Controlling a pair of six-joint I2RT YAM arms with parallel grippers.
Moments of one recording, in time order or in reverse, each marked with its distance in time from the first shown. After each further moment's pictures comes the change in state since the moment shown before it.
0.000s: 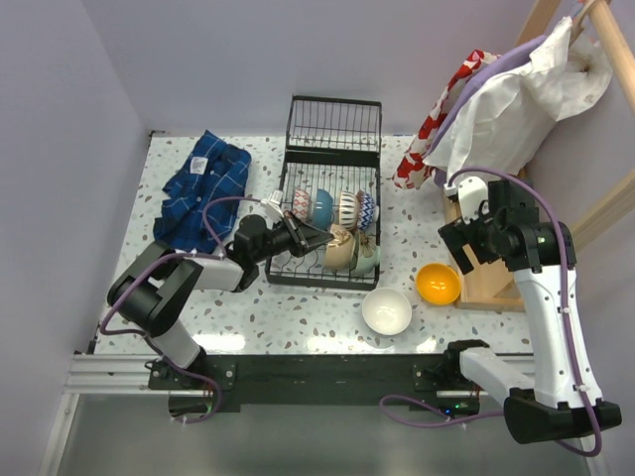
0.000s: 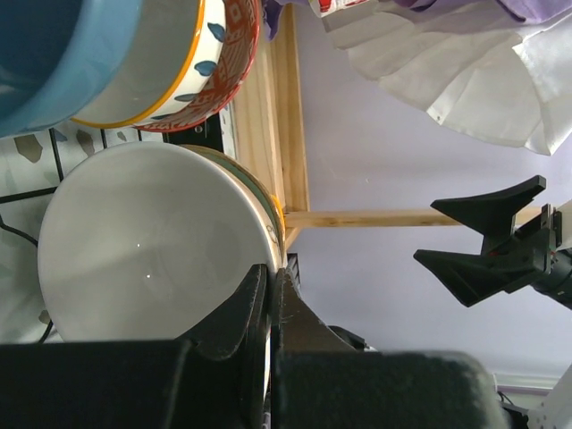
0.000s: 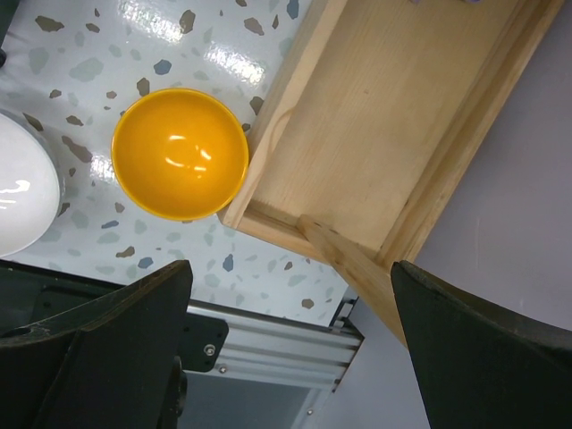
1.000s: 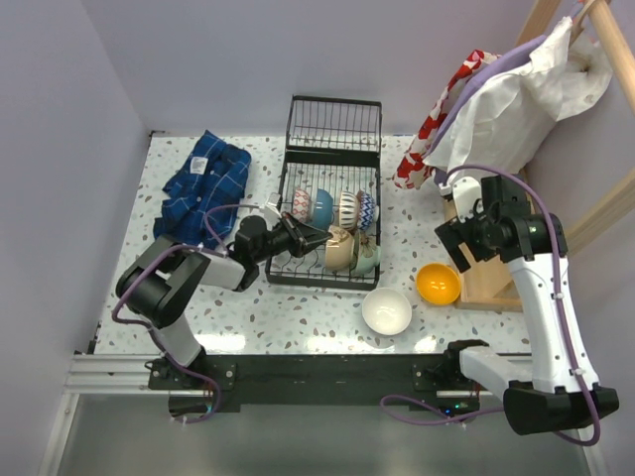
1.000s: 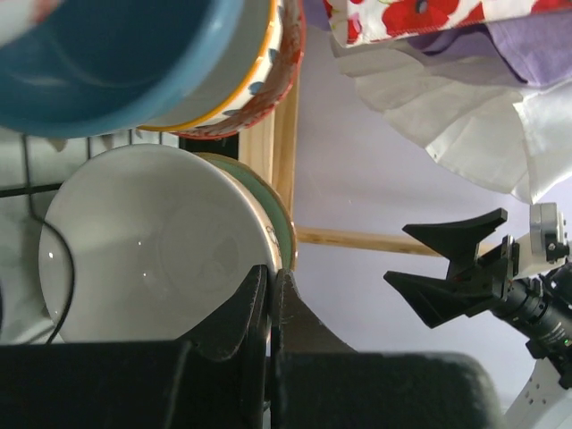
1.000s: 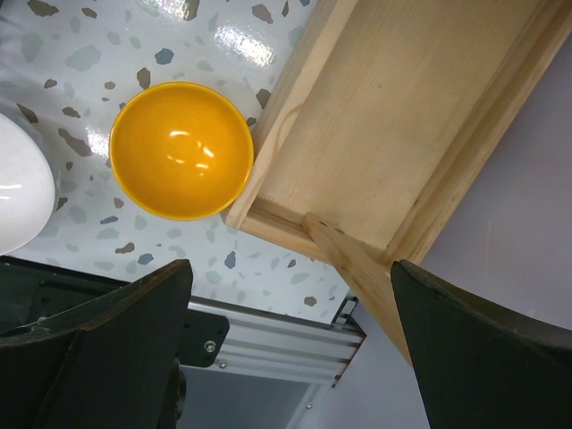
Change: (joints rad) left arm 0.012 0.073 0.001 0.055 -0.005 -0.139; right arm 0.000 0.047 -0.019 0.012 -0.002 -0.006
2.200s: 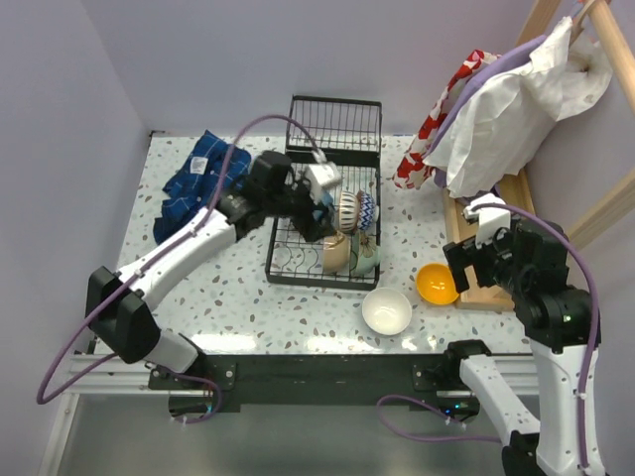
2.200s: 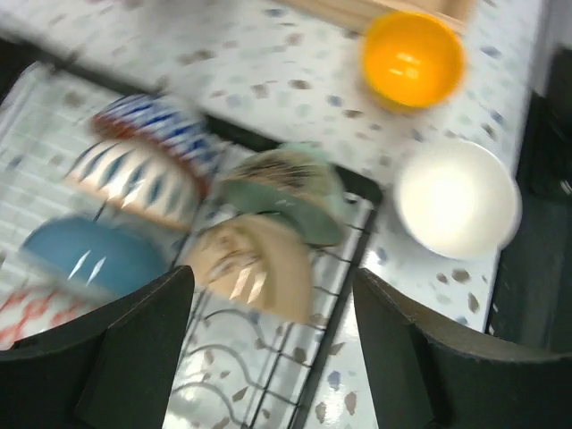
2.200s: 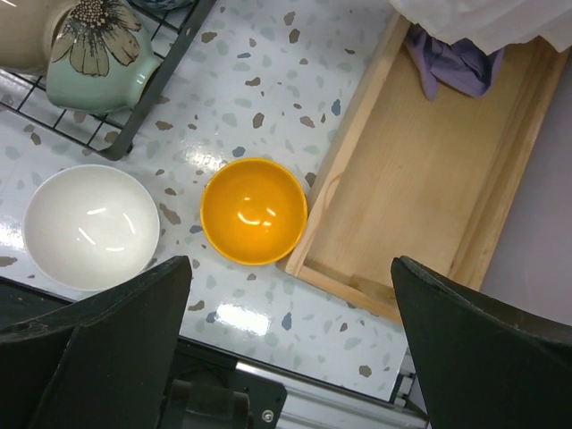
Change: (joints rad) left arm -0.051 -0.242 0.732 -1.405 0.043 1.600; right arm 0.000 -0.344 -0.064 0.082 -0.193 0.116
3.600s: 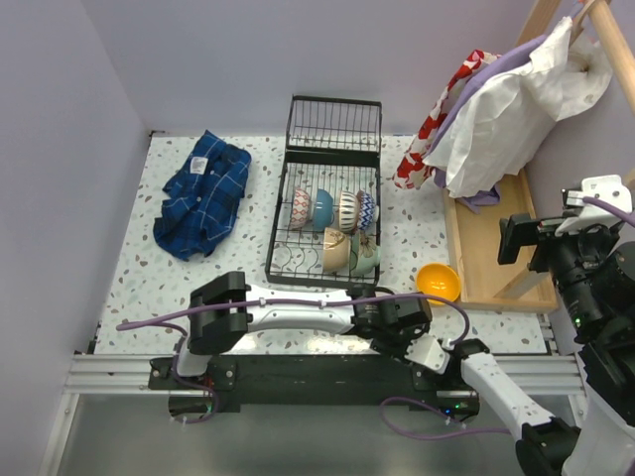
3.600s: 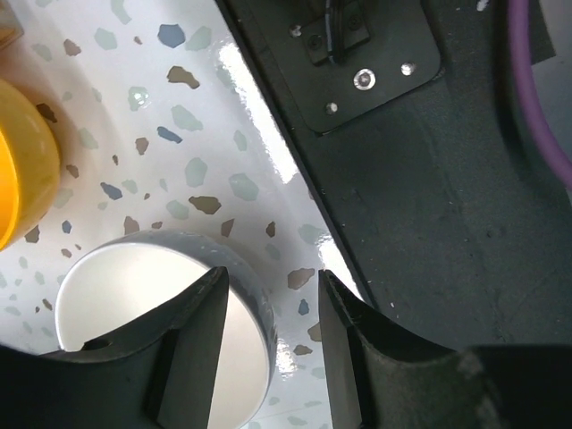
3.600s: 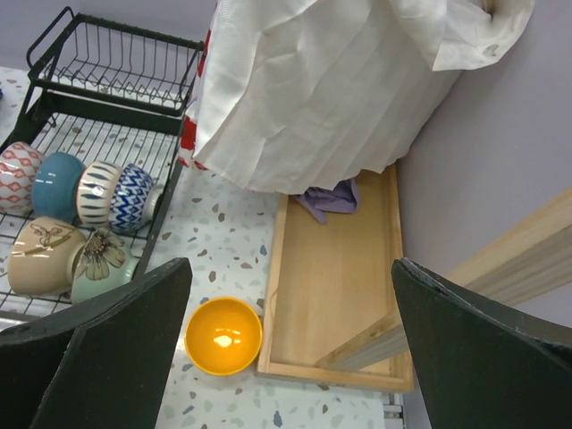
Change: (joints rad) left arm -0.829 0.481 0.234 -0.188 -0.354 0.454; right arm 0.120 0.061 0.528 0.017 0.307 0.208
